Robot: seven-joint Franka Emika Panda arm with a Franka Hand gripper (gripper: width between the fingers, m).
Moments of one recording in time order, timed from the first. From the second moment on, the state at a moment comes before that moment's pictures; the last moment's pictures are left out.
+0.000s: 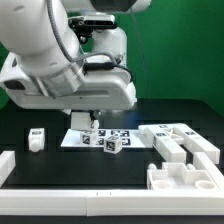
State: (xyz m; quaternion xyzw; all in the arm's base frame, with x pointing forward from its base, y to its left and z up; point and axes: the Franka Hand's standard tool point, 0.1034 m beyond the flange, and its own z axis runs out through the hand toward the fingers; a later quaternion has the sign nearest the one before) arm 0.505 -0.072 0.099 -0.93 0.14 0.32 0.09
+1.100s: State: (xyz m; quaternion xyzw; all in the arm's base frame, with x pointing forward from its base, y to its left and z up) arm 0.565 0.012 0.134 -0.98 0.13 -0.11 0.03
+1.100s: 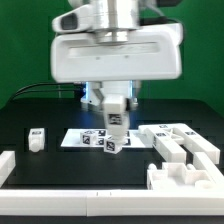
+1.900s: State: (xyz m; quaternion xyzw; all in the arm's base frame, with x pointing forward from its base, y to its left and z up) arm 0.586 0.077 0.122 -0.98 0.07 -0.18 0.03
